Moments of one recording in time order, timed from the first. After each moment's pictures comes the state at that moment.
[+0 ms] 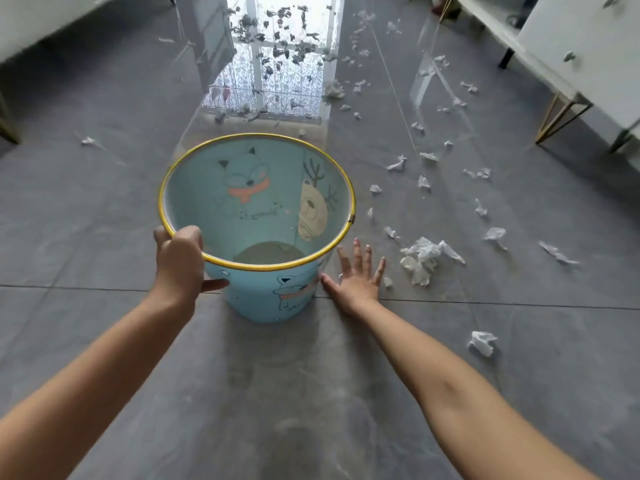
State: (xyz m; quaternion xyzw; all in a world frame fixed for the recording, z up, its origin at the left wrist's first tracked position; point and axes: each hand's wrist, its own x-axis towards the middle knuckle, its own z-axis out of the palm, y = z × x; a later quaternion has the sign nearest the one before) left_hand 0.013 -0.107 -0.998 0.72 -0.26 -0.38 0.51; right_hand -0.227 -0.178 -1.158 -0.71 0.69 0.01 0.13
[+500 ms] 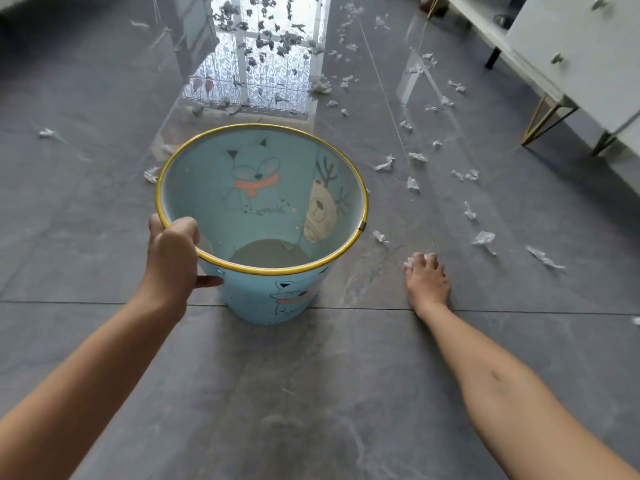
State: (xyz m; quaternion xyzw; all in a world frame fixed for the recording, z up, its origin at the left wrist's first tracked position) left_hand -0.007 -0.138 -0.998 0.70 -0.29 -0.39 0.52; right_hand -0.366 -0.211 -1.158 -0.60 0.80 -0.02 0.02
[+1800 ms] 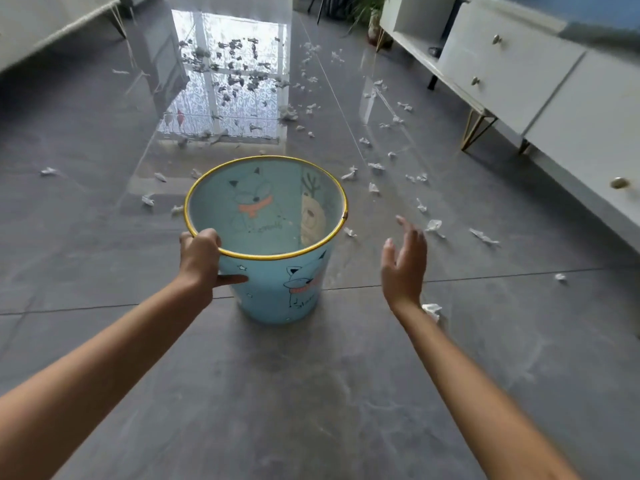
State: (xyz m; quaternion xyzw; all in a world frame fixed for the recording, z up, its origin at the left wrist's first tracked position) left_hand -0.023 -0.101 -0.978 0.66 -0.25 -0.51 0.50; right_hand -0.302 -0.093 -1.033 -0.55 0.68 -0.49 0.04
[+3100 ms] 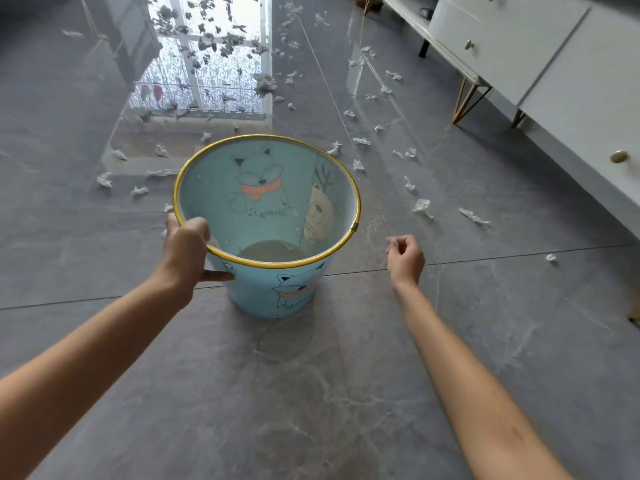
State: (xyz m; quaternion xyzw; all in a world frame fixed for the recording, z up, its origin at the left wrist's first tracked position) left_hand -0.056 -0.109 -0.996 0.65 -0.31 -0.52 0.47; right_hand -0.370 -0.127 -1.092 -0.38 0.77 -0.48 0.18
